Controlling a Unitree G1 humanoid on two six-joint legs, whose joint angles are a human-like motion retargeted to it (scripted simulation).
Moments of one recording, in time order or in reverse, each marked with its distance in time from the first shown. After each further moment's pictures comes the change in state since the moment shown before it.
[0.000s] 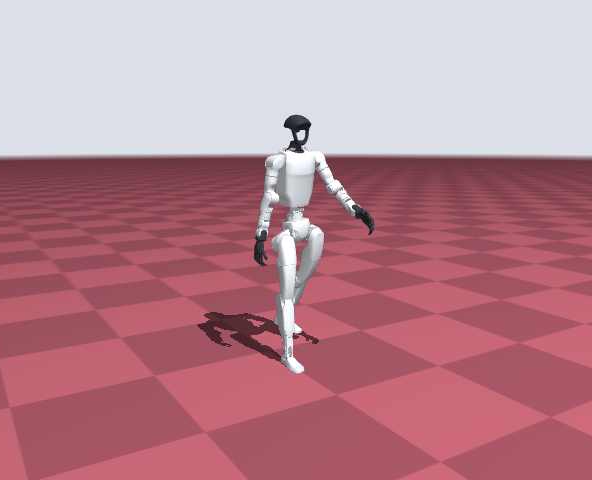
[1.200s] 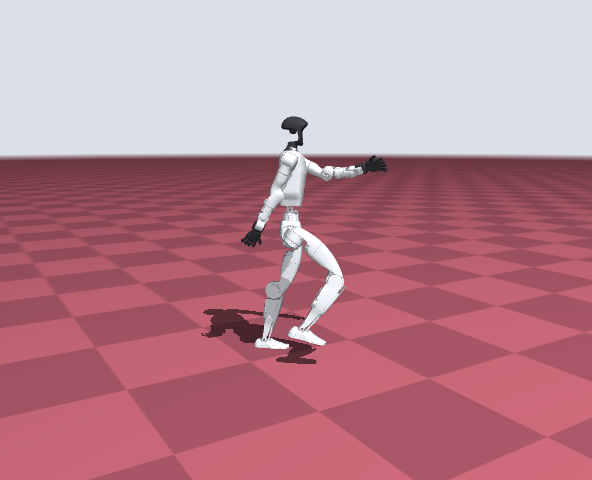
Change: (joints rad) left arm -0.566 -0.059 -0.062 -0.271 0.007 0.102 -0.109; right arm 0.434 0.246 0.312 -0.006 -0.278 0.054 0.396; waist -0.079 0.135 -0.092; left_leg -0.172 0.160 -0.244 -0.124 0.006 0.000; right_leg -0.698 0.215 0.236 1.456 -0.487 -0.180
